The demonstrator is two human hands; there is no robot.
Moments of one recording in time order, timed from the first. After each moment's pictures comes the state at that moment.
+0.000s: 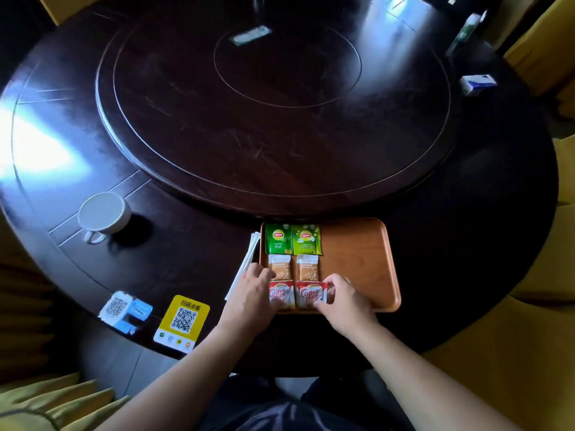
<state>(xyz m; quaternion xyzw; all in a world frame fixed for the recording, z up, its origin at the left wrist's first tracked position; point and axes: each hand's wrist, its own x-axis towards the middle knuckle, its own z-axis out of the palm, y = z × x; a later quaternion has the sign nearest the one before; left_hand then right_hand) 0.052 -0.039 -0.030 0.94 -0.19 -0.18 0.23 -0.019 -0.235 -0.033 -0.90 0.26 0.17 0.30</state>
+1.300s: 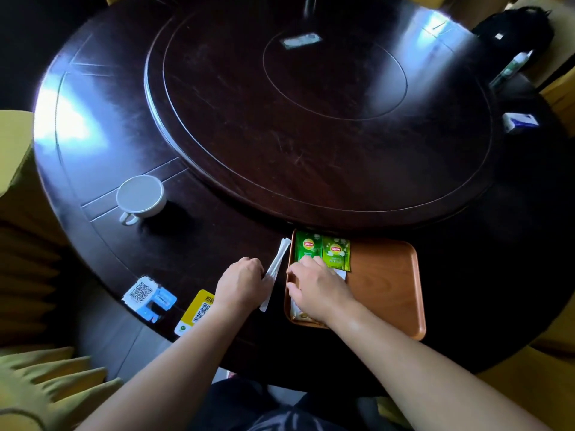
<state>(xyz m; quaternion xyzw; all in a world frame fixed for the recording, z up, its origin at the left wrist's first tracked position) 0.107 0.009 -0.045 0.96 -0.05 -0.16 0.21 0.063 -0.159 -0.007 -0.97 -0.06 0.13 0.18</state>
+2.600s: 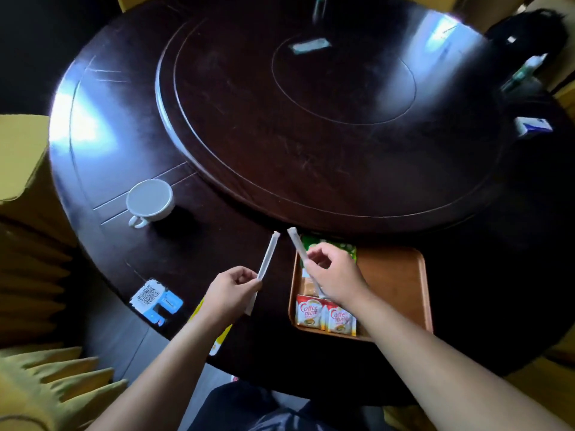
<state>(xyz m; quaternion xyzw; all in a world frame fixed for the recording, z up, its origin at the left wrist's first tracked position) 0.095 0.045 -0.019 0.82 0.15 -0.23 0.50 0.088 -0.176 0.003 -0.85 0.14 0.09 0.50</state>
